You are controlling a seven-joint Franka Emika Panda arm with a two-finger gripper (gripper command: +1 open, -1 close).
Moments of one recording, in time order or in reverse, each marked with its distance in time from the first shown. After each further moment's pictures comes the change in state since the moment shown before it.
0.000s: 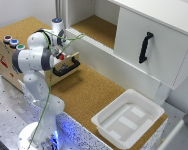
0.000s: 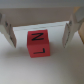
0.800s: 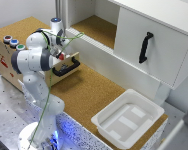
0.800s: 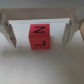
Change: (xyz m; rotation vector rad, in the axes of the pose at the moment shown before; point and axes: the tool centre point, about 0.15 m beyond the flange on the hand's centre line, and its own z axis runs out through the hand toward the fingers) arm -0.016 -0.002 0.001 -0.027 -0.022 -0.085
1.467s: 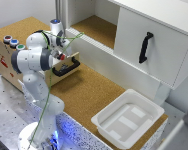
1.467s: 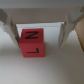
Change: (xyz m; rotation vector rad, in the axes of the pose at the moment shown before) arm 0.022 0.011 0.010 0.001 0.043 0.018
